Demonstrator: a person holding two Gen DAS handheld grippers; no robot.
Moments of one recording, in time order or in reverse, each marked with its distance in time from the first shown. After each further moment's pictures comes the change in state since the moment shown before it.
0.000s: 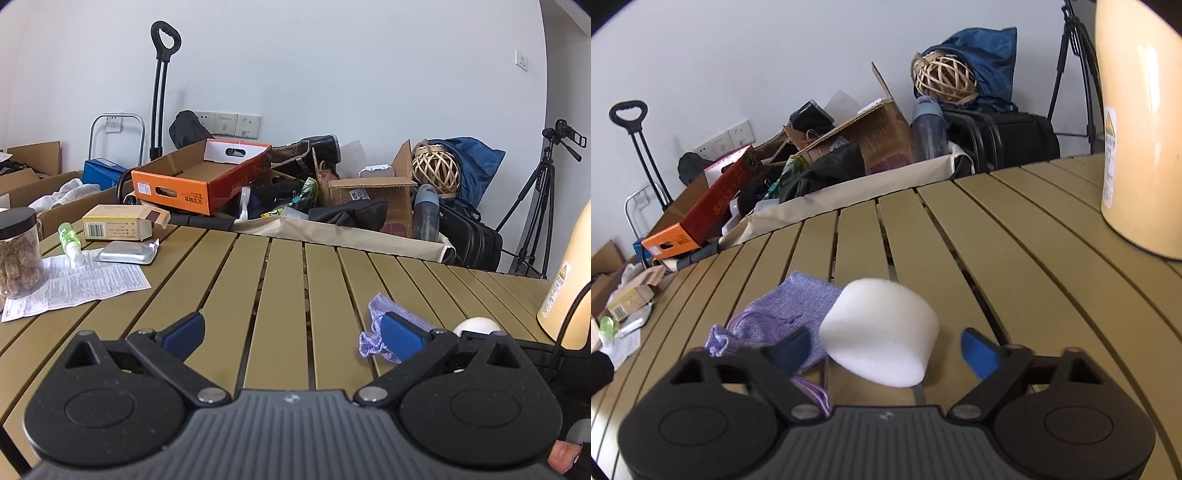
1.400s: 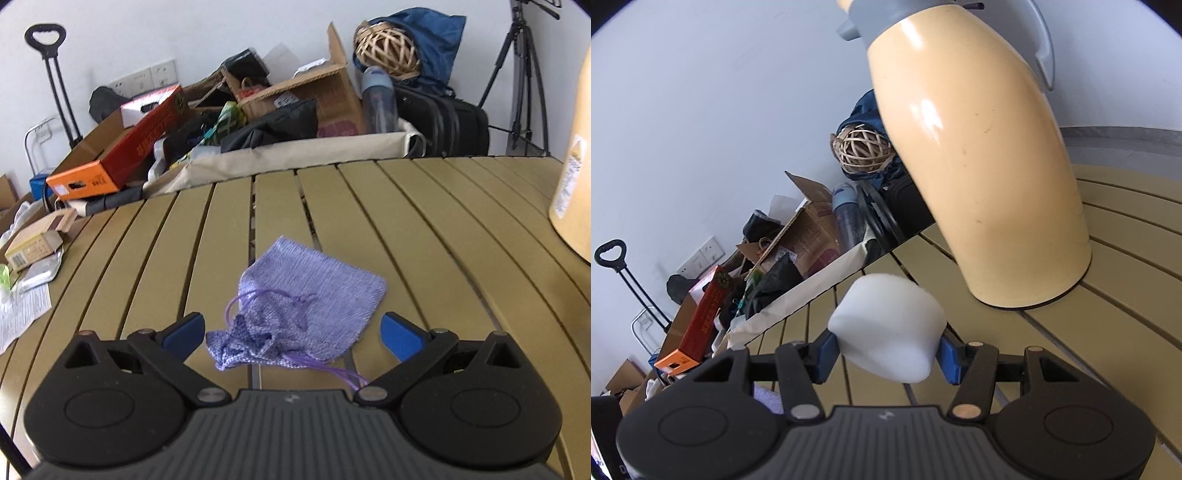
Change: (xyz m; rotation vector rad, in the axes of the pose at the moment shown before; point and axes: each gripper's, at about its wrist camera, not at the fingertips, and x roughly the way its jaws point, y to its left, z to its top) left arm 0.107 -0.133 -0.007 0.284 0.289 0.049; right arm -0.083 -0.147 0.035 0.281 -0.188 0.019
